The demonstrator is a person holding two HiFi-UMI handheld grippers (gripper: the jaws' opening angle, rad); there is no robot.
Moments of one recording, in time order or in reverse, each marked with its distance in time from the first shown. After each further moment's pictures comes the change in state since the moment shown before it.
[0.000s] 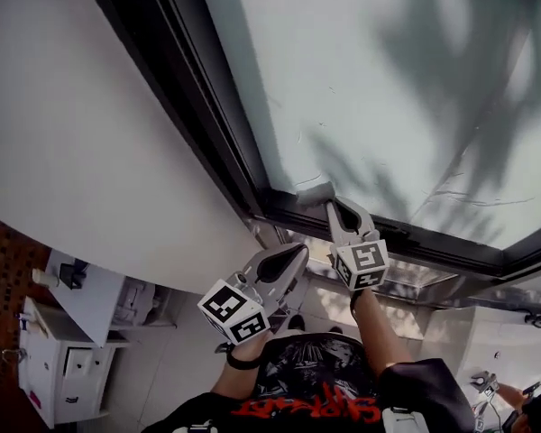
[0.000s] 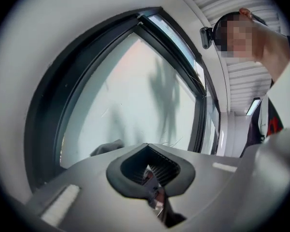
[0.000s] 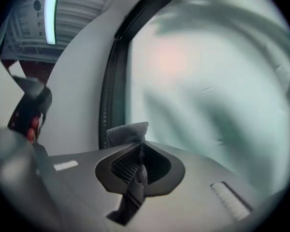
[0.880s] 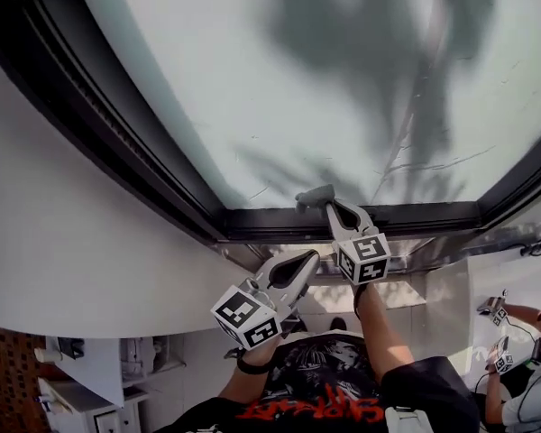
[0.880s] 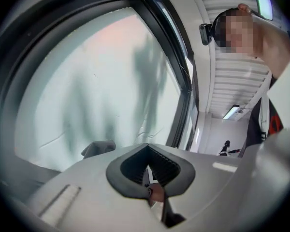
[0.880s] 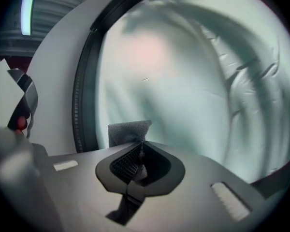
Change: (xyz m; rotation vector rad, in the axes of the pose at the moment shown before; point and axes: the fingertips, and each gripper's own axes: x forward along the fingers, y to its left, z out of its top) left arm 0.063 -0.032 -0.038 -0.053 0.111 -0.293; right arm -0.051 -0.088 -0.035 0.100 0.105 -0.274
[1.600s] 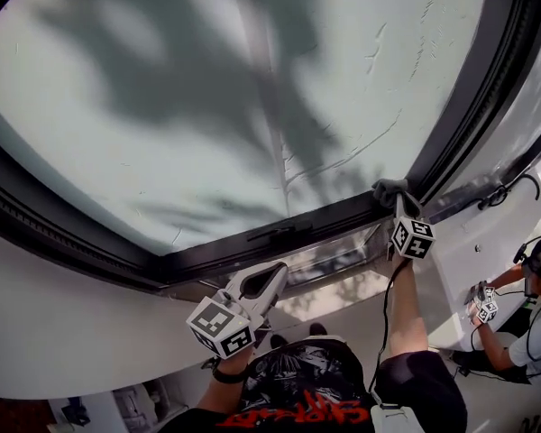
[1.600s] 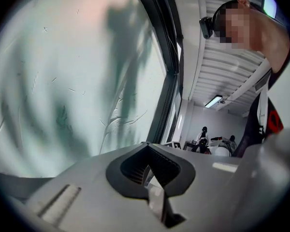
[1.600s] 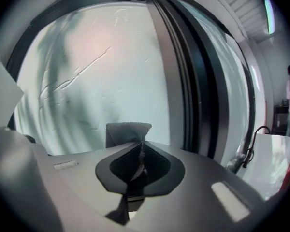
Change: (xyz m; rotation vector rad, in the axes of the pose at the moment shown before) left arm 0.089 -0.056 -0.036 0.048 0.168 -0.202; right arm -0.256 -0.354 -0.045 0.126 -0.002 -0.776
